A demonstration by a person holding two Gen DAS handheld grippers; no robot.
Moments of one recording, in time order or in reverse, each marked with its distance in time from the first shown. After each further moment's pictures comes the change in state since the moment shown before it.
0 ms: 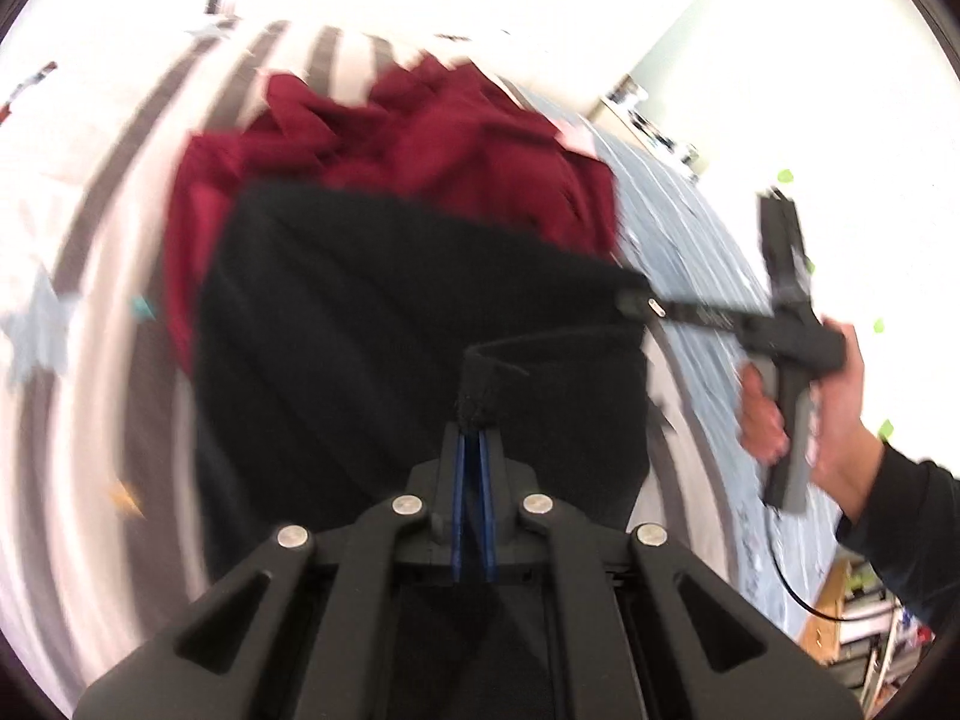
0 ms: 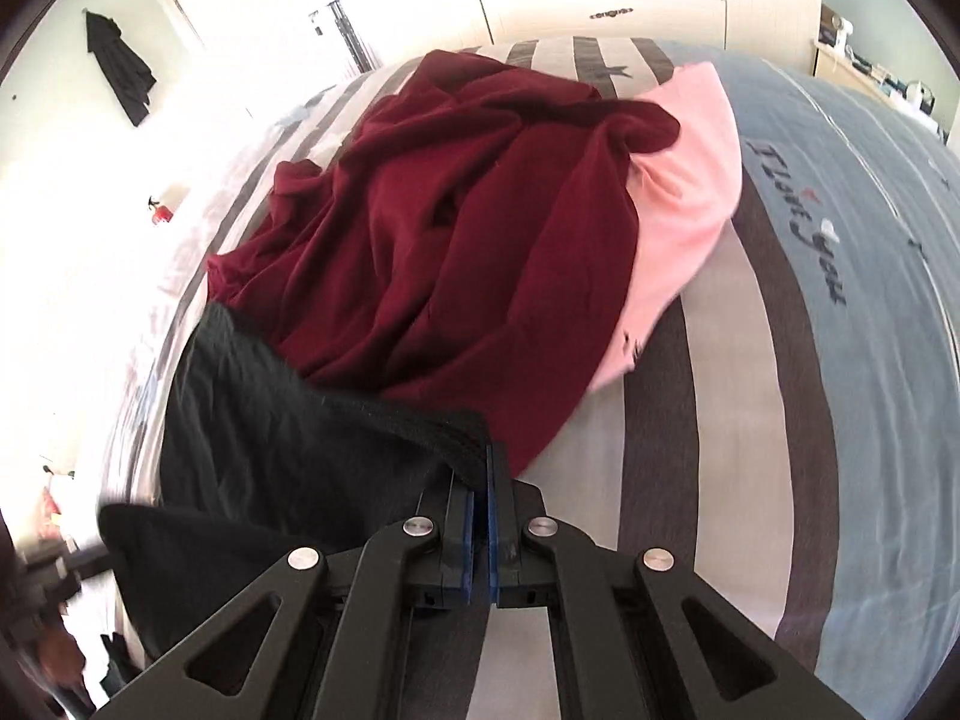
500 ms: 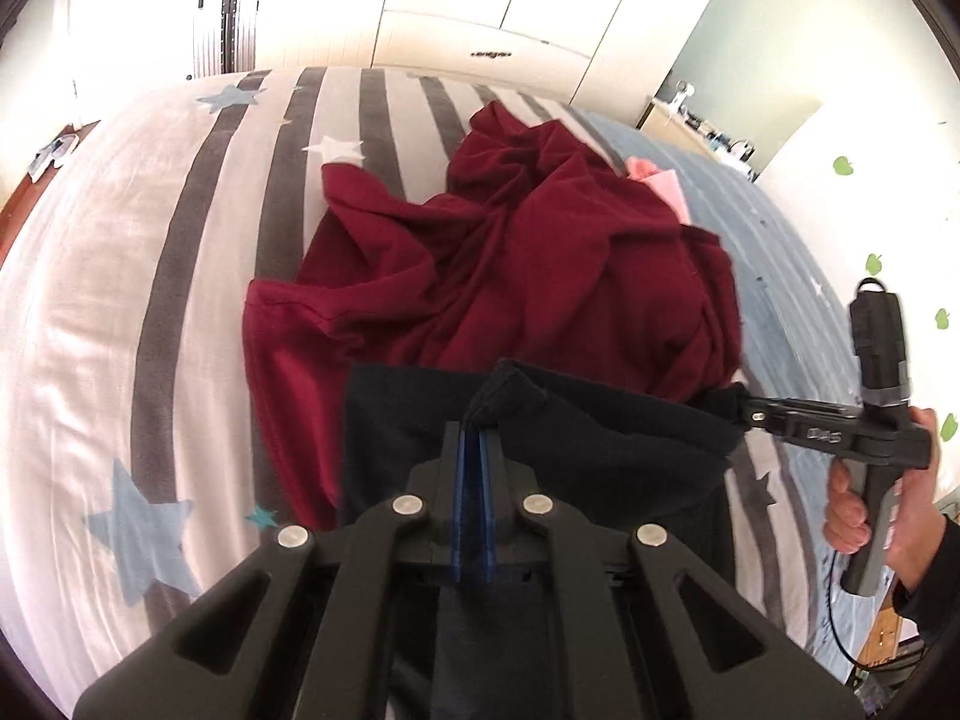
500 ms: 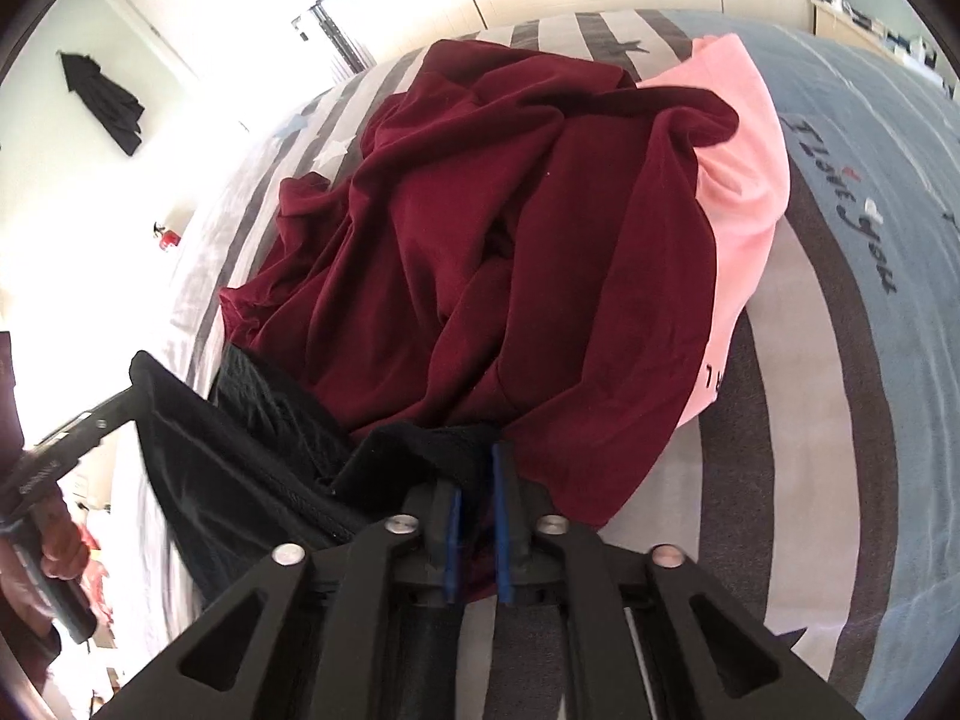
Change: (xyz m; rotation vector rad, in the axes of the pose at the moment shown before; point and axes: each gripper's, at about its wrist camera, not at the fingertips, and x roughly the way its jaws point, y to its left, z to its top) left arm 0.033 0.047 0.100 0.086 0.025 0.152; right arm 0.022 0.010 0.024 0.115 0.044 0.079
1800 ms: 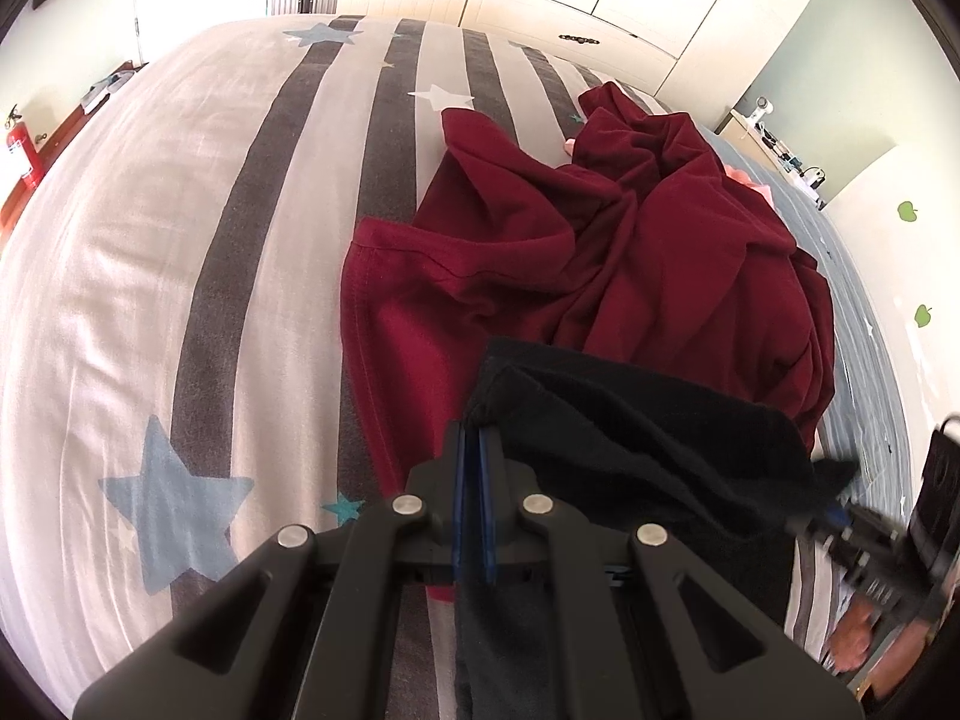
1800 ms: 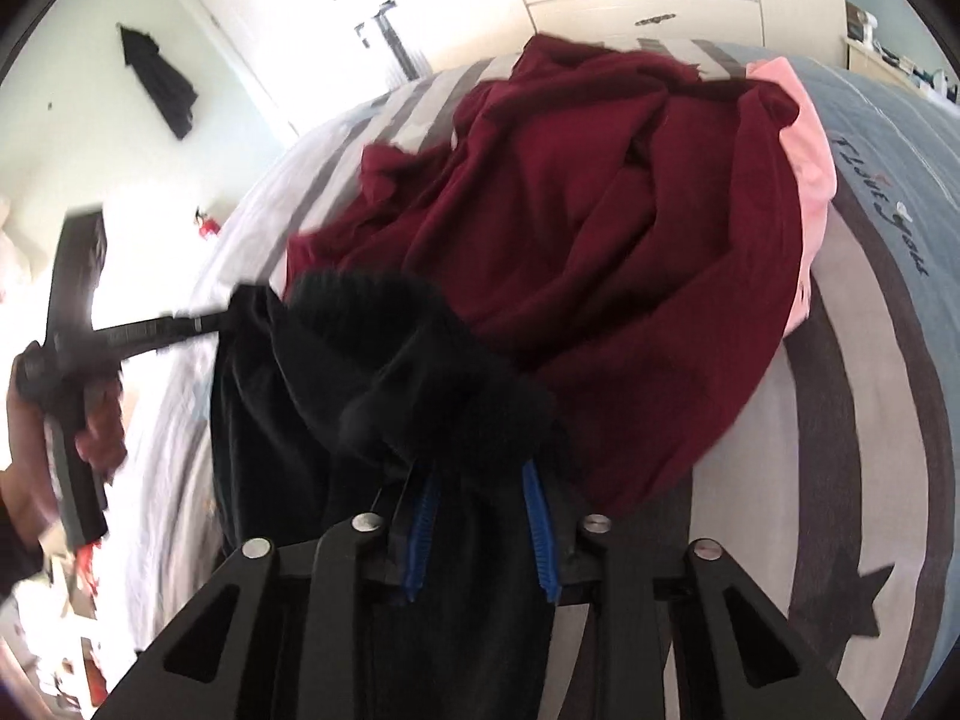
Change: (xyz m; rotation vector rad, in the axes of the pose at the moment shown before) left arm 0.036 0.057 -0.005 -0.115 0.031 0.071; right arm -0.004 0.044 -0.051 -0.089 -0.111 0.061
